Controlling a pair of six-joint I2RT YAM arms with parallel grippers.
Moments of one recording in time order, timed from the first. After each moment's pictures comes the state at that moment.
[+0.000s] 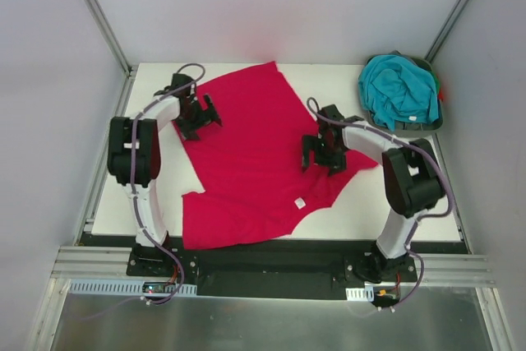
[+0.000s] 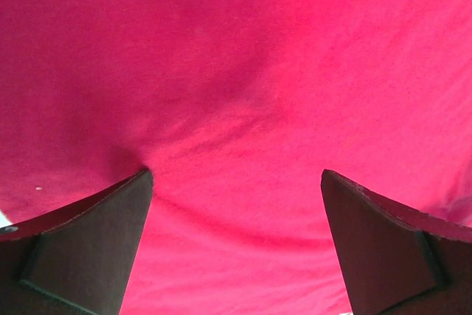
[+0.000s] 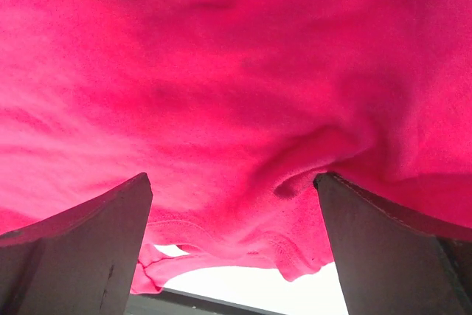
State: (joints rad) left arm -0.12 2.09 1.54 -0.59 0.23 -0.58; right arm 0.42 1.76 1.10 -0.69 -0.10 0.42
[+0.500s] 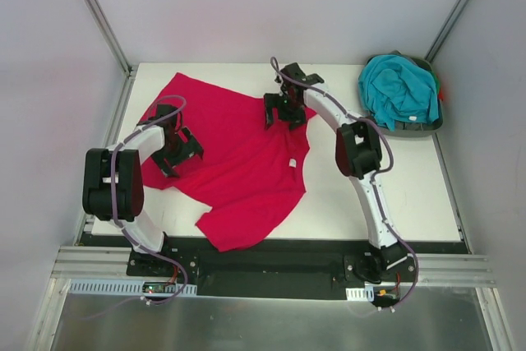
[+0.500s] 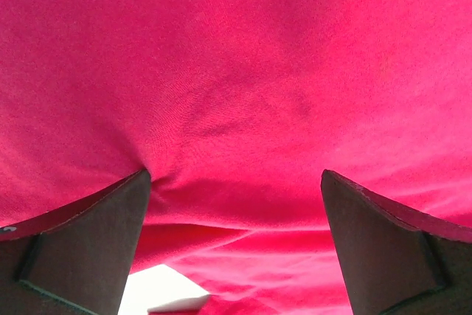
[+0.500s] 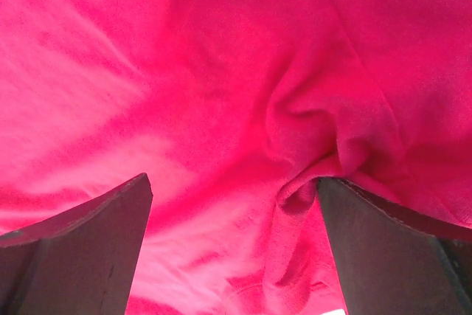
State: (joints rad) left arm -0.03 1.66 0.99 -0.63 0.04 -0.71; right arm 0.48 2.42 2.12 -0.91 -0.23 0.33
